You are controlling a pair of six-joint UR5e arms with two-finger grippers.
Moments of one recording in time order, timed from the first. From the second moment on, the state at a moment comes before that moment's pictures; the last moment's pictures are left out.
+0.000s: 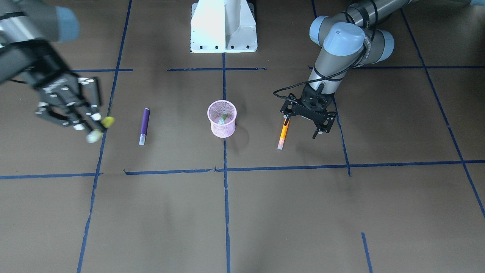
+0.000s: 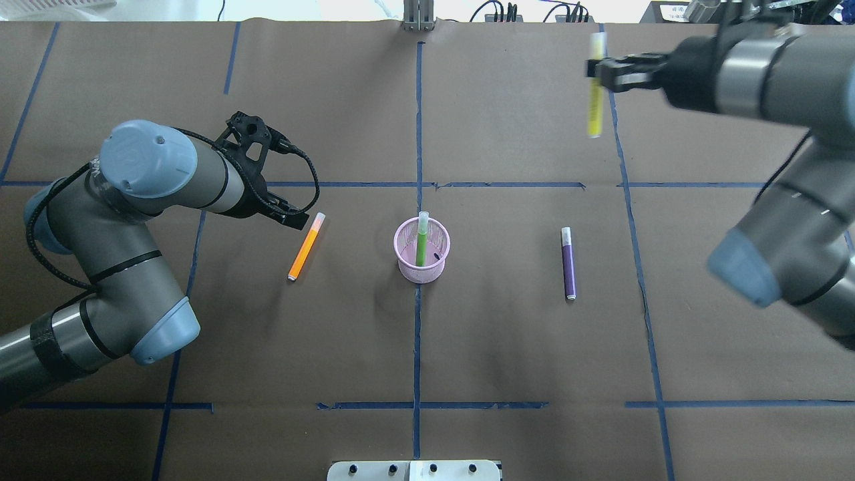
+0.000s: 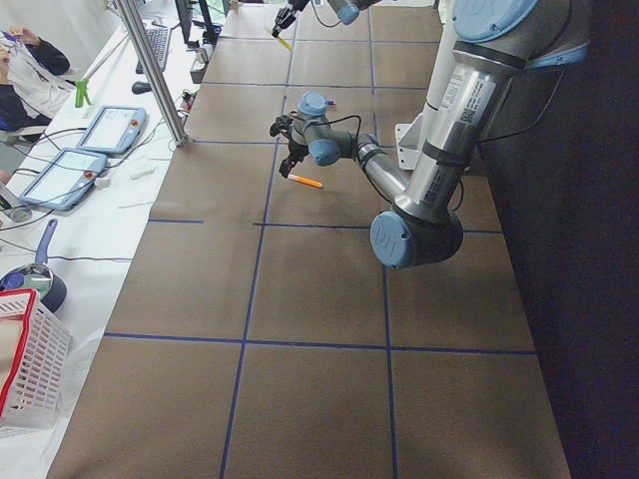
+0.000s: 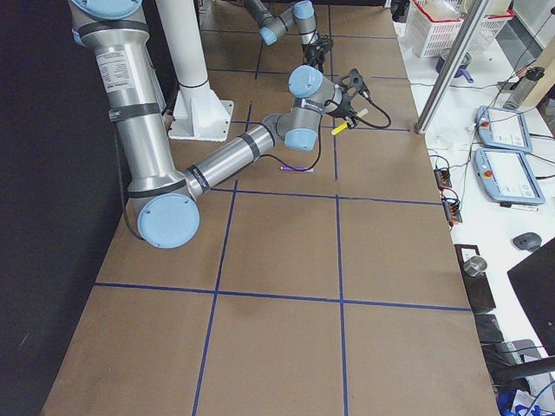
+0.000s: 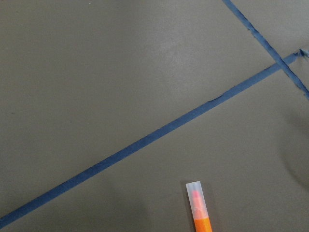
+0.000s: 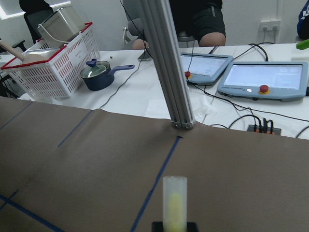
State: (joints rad) left arm -0.67 -1.99 -1.72 -1.95 -1.83 -0.65; right arm 0.78 -1.24 1.89 -0.73 1.63 0.90
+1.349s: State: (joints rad) left arm -0.66 -1.99 -1.71 -1.96 -1.84 -0.65; right arm 0.35 -1.05 1.70 -0.73 1.16 0.89
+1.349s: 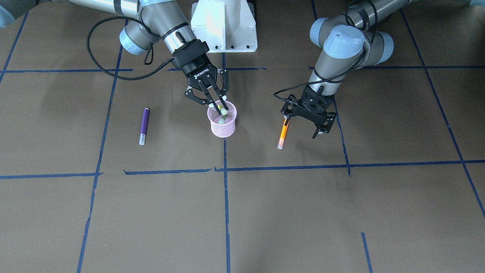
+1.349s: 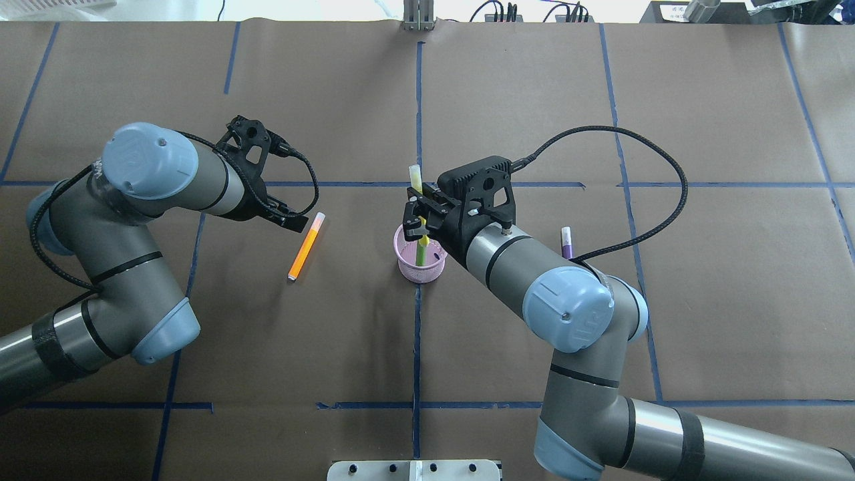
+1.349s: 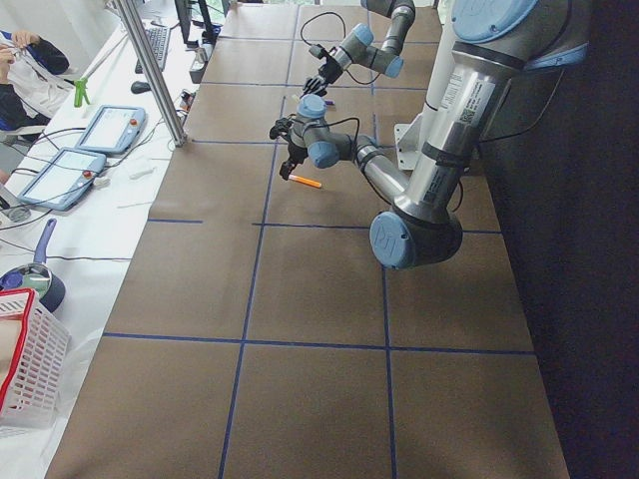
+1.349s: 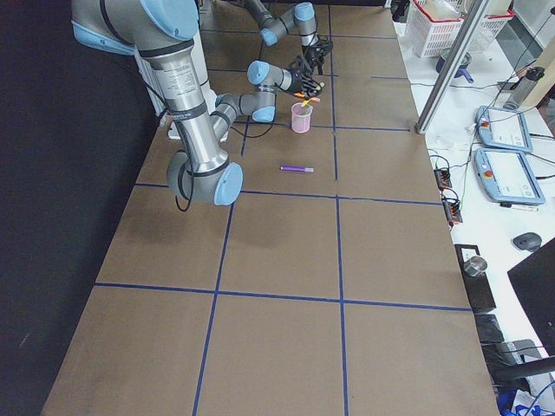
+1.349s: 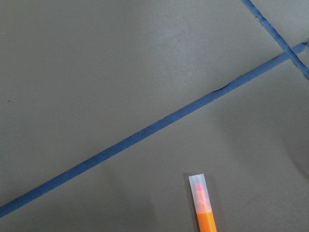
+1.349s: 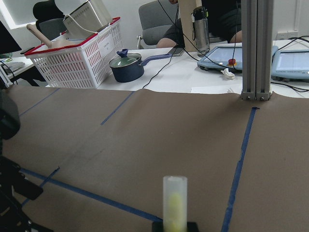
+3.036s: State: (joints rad) left arm -0.65 -2.03 -1.66 -1.95 -1.84 -0.66; right arm 0.46 -1.02 1.88 -1.25 1.40 0.89
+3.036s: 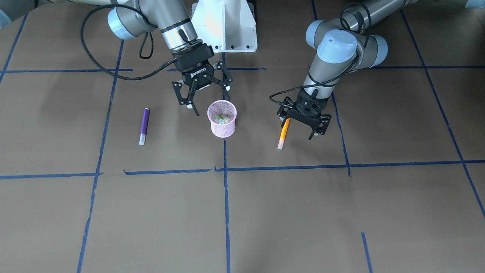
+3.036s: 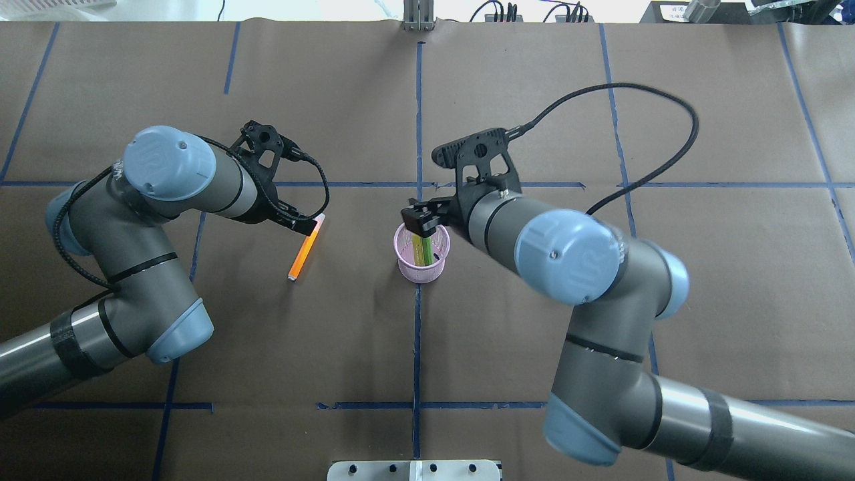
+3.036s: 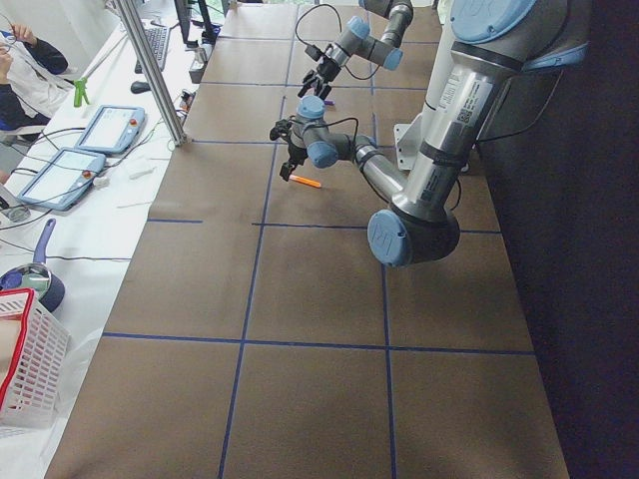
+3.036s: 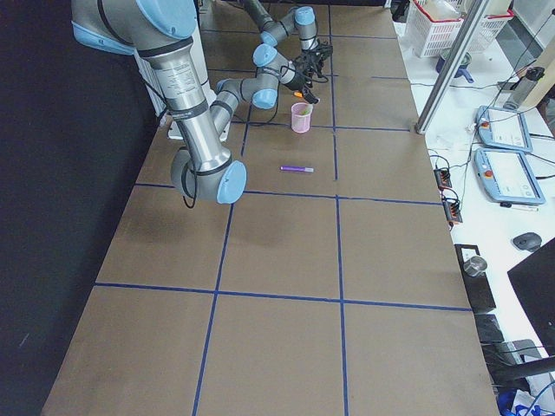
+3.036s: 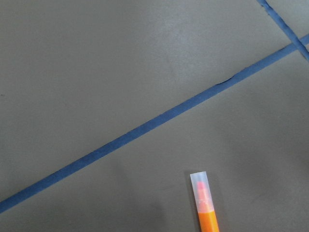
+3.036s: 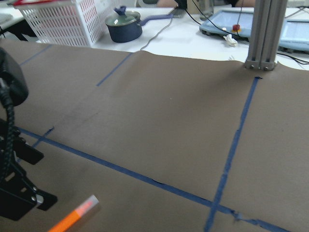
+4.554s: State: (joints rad) left arm -0.60 -2.13 -1.52 -1.94 -1.86 -0.79; right arm 0.75 -1.05 1.92 -1.68 1.96 0.95
